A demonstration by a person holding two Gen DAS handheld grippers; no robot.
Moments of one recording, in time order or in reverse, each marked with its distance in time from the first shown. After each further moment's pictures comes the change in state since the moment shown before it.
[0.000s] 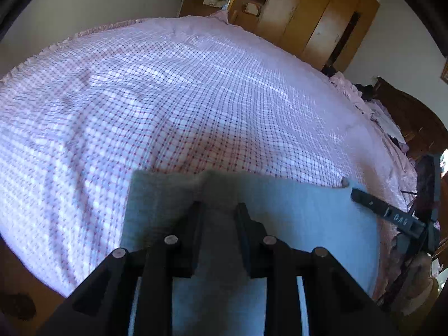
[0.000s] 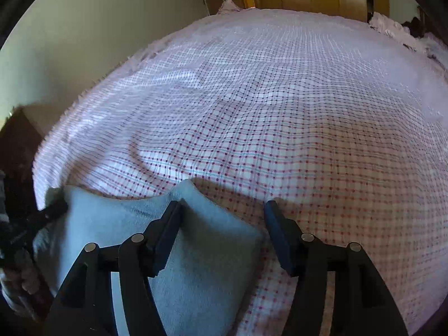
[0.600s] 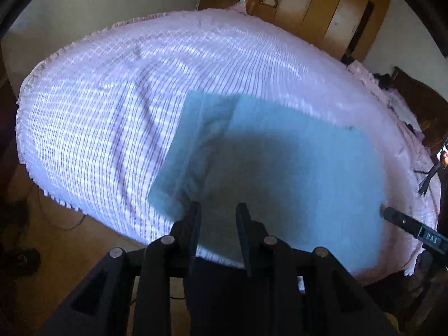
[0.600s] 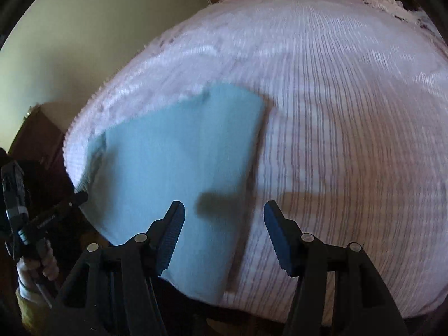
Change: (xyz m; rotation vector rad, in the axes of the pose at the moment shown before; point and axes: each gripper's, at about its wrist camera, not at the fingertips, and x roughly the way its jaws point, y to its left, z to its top) left arm -0.068 0.003 -0.081 -0.009 0.056 0.128; right arm -0.071 0.005 -0.103 0.049 0.115 0.081
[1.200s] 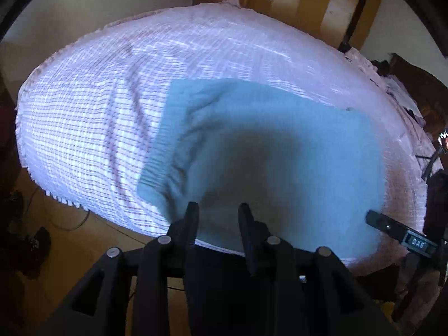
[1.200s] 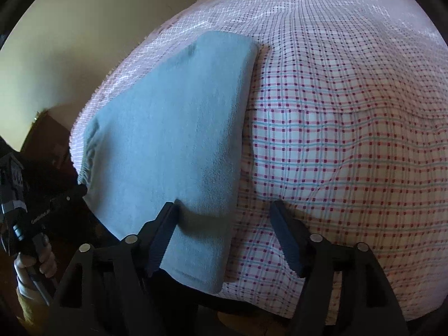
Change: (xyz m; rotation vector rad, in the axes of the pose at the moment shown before) left arm -0.003 -0.023 -0.005 0.060 0.020 0.013; right arm 0.029 -0.020 -0.021 0.047 0.014 0.111
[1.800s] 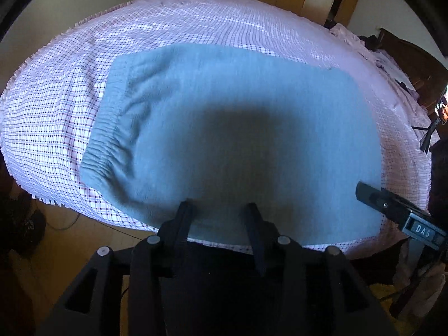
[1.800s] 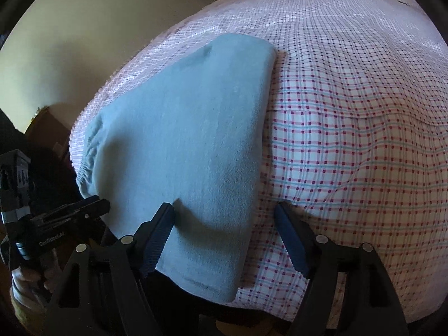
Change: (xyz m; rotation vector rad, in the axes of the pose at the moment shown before) left arm 0.033 -0.038 -0.012 0.084 0.074 -0.018; right arm 0.007 0.023 -0.001 -0.041 -0.056 -0.028
